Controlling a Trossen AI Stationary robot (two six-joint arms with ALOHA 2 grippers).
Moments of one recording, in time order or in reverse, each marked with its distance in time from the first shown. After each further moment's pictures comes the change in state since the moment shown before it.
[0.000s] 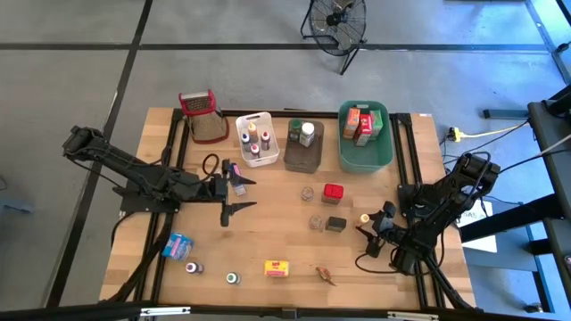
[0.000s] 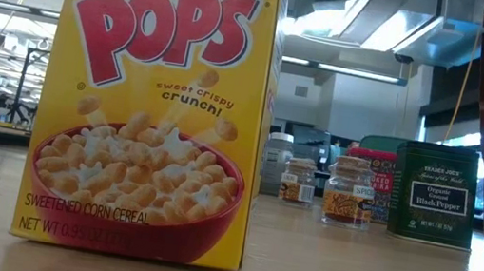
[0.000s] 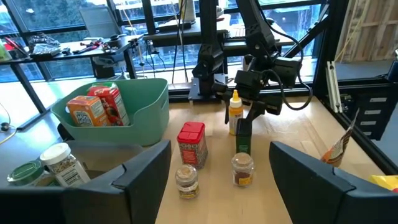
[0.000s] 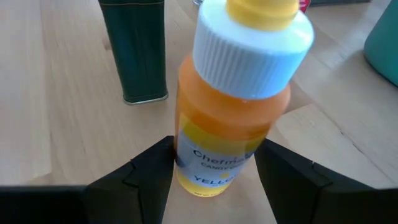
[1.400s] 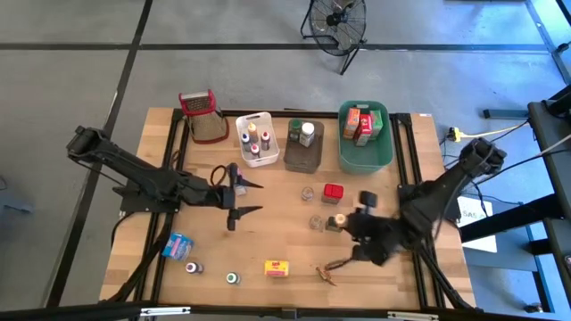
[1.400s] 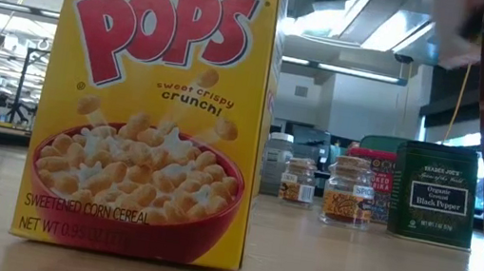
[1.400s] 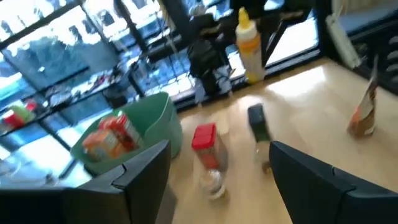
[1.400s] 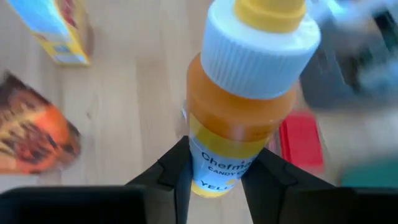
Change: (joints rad) left arm 0.005 0.111 -0.001 0.117 0.019 0.323; right arm -0.382 -0.205 0.671 -0.430 -0.369 -0.854
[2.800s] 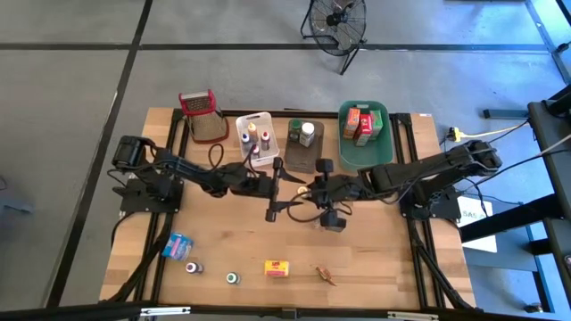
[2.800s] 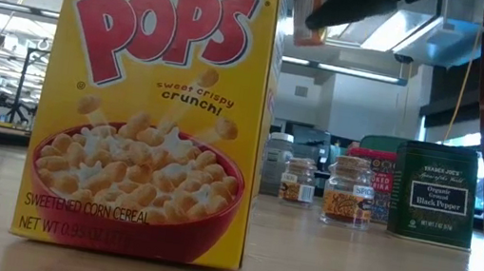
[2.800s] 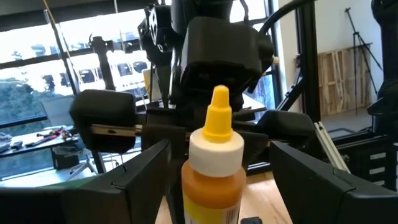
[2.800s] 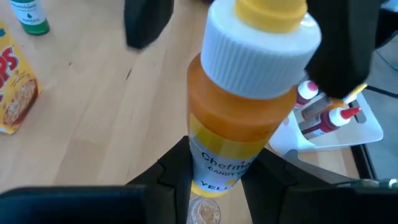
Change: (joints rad) left arm 0.265 0.570 0.190 0.722 0.460 -0.148; right arm -0.481 0.050 0.005 0.512 -0.305 -0.825
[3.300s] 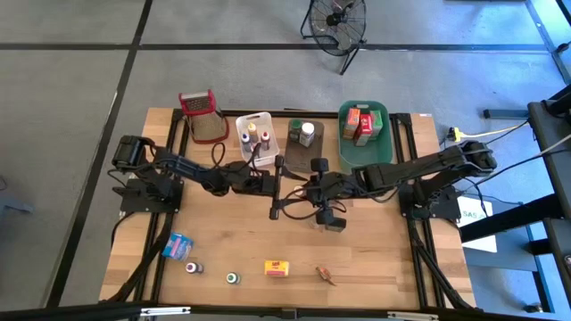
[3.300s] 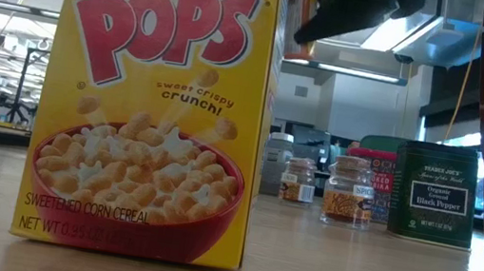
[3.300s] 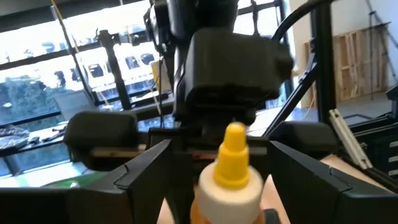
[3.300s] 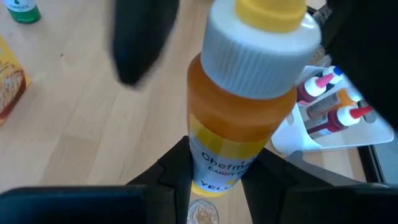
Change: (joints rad) left arm 0.008 0.000 0.034 -0.077 -0.034 0.045; right arm -0.036 0.045 0.000 0.028 -0.037 -0.029
